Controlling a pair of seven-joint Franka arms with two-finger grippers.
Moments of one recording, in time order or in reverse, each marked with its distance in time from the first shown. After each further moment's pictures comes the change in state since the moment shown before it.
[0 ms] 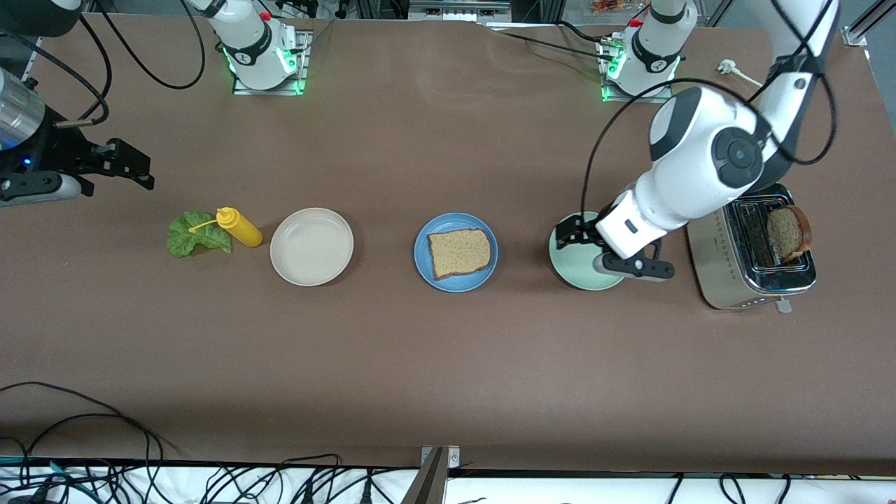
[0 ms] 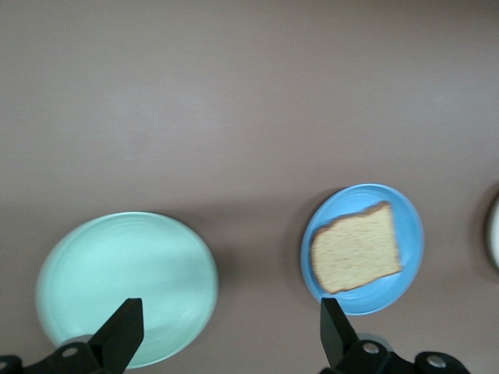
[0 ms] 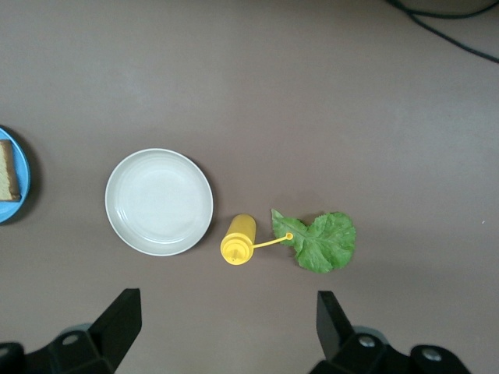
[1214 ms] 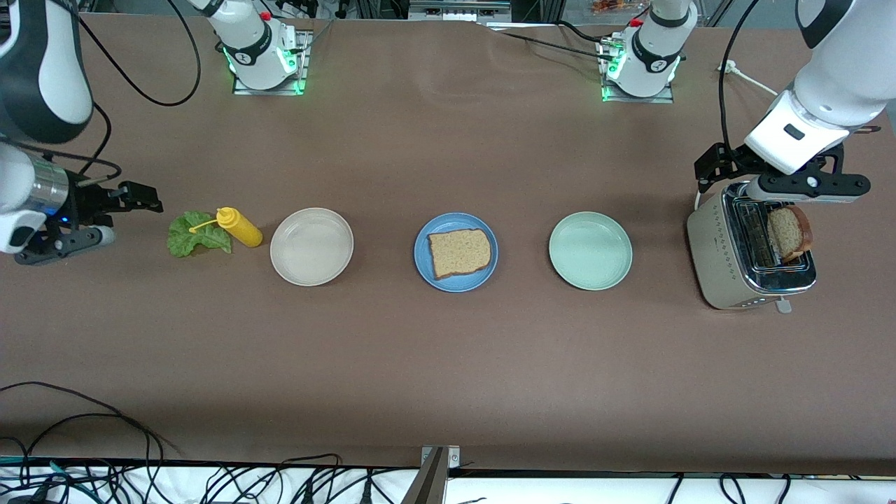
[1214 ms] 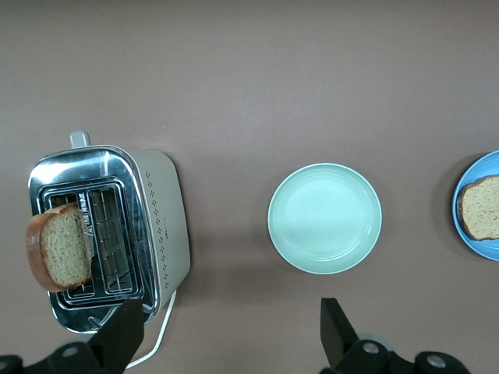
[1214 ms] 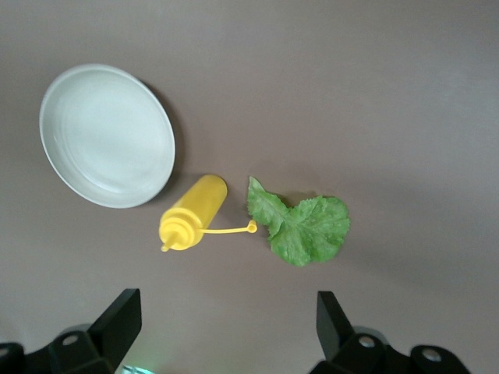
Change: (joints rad) left arm 0.226 -0.336 0.003 -0.002 0.169 -0.370 0.141; right arm -0.078 0.192 -0.020 -0.007 0.000 -0.015 -0.283
